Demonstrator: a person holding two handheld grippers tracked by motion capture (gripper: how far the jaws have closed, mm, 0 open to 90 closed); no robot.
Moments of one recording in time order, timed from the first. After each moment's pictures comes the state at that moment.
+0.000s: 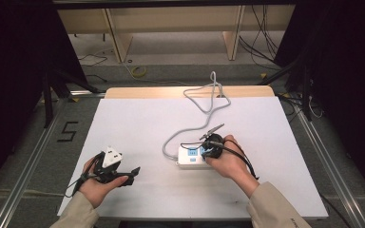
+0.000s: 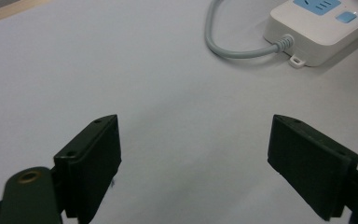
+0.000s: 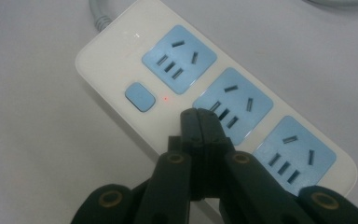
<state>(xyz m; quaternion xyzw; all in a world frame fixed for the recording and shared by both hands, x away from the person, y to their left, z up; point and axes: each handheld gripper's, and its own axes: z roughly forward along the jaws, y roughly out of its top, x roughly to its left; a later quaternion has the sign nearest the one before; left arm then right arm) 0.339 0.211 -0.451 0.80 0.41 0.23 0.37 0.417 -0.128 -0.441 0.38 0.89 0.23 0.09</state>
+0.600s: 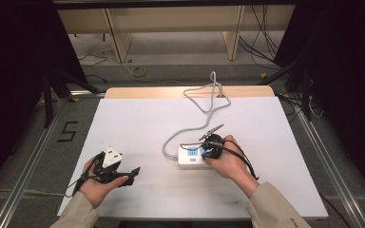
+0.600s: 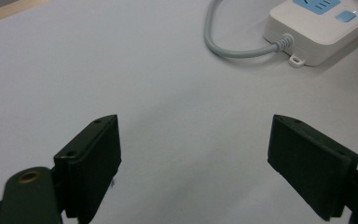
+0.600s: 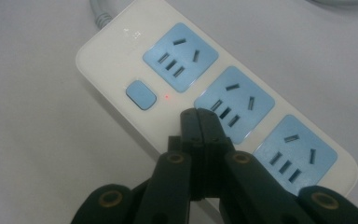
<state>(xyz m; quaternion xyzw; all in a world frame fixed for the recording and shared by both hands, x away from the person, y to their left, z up) 0.339 0.211 -0.451 0.80 0.41 0.23 0.36 0.416 -0.128 -0.441 0.38 0.89 0.23 0.09</state>
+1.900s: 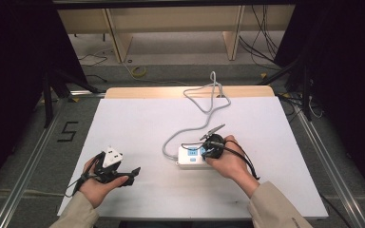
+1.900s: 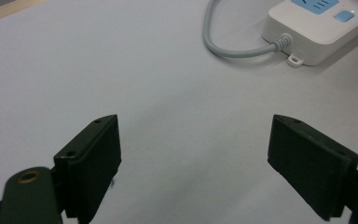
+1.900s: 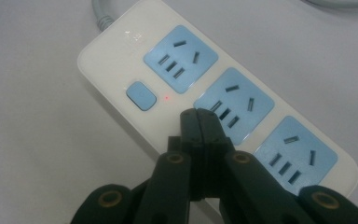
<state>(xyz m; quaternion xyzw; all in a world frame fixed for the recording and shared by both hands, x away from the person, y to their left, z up) 0.339 0.211 -0.451 0.80 0.41 0.23 0.37 0.417 -0.131 -0.442 0.37 0.89 0.24 0.09</state>
